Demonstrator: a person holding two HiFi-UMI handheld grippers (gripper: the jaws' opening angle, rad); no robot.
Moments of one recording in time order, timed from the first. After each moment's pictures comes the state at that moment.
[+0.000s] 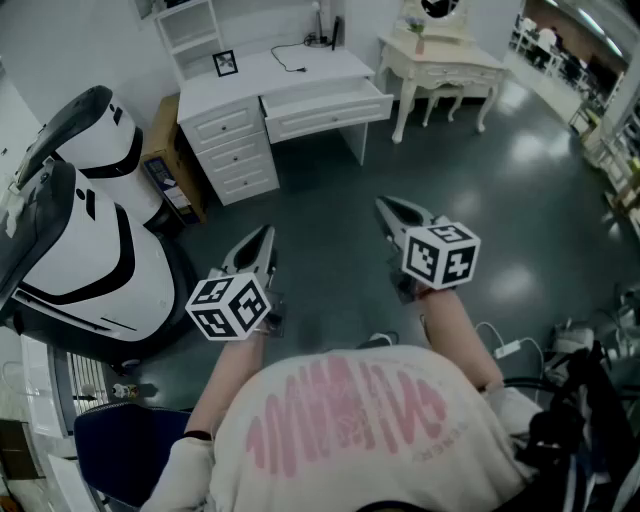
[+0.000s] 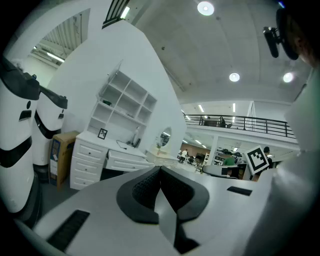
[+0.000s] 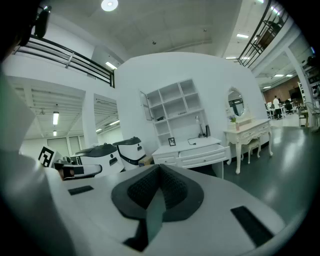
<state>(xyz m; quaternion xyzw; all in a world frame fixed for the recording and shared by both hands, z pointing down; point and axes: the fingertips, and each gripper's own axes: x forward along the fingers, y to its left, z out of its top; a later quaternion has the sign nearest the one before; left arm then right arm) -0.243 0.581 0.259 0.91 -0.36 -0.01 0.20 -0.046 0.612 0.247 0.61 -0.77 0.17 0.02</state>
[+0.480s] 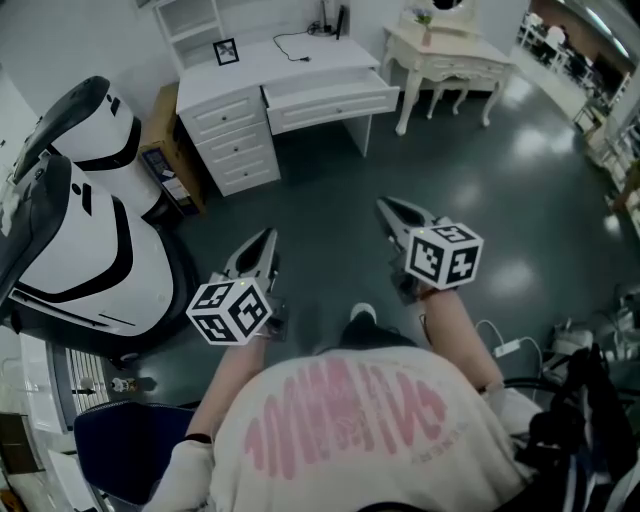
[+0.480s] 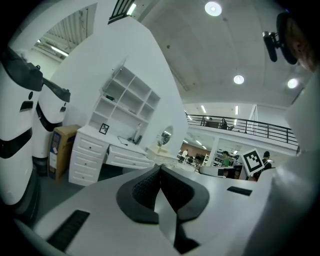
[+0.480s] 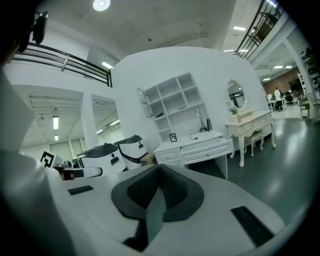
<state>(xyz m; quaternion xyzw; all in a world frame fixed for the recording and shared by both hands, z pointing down) -0.241 0.569 0.276 0.91 -0.36 -0.01 0.22 -0.045 0.590 0.266 0.60 -0.78 0.20 0.02</state>
